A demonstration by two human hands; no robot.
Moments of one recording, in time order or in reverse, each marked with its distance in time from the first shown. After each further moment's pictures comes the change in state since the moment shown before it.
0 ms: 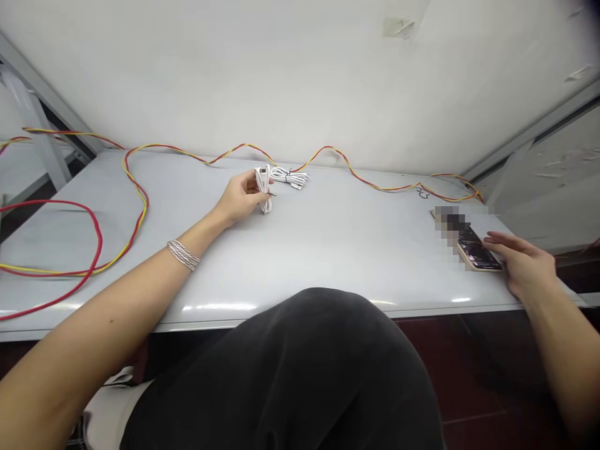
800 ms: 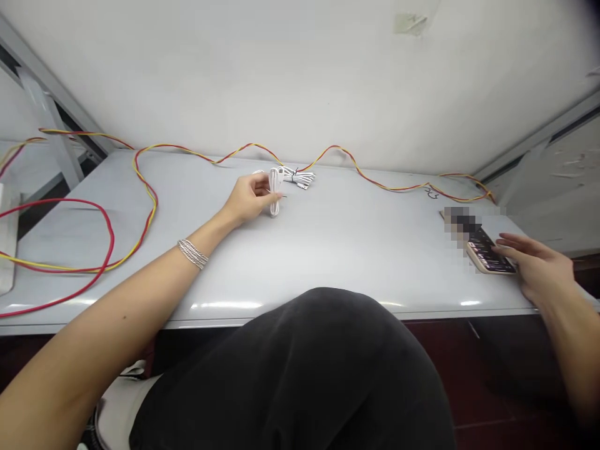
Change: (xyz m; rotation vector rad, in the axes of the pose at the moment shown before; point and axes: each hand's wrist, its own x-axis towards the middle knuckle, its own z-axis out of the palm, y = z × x) left_hand 0.000 -0.005 0.002 -0.004 -0.020 0.057; right_hand 0.005 0.007 -0.003 -0.011 -0.008 -0.001
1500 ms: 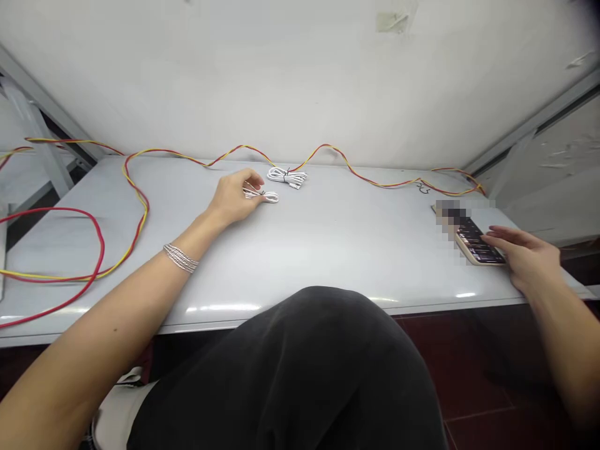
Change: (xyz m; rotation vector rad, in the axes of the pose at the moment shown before) left_hand 0.002 0.009 -0.014 0.490 0.099 0.093; right_hand 0.008 0.011 -0.003 -0.022 -0.002 -0.050
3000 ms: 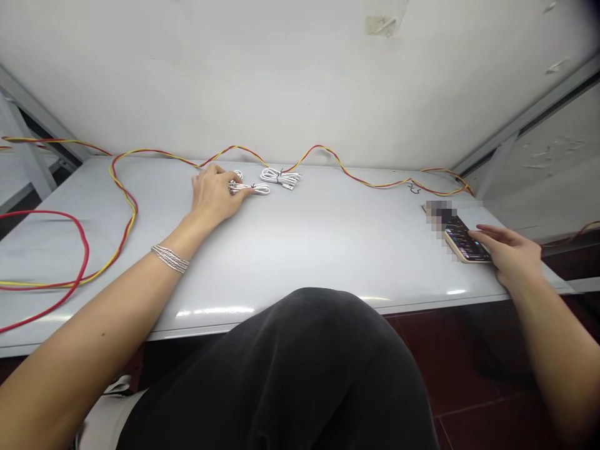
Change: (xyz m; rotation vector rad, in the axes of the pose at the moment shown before) left_hand 0.002 -0.003 -0.007 0.577 0.063 -0.141; right_hand -0.009 -0.009 0.006 -0.043 0.033 -0.001
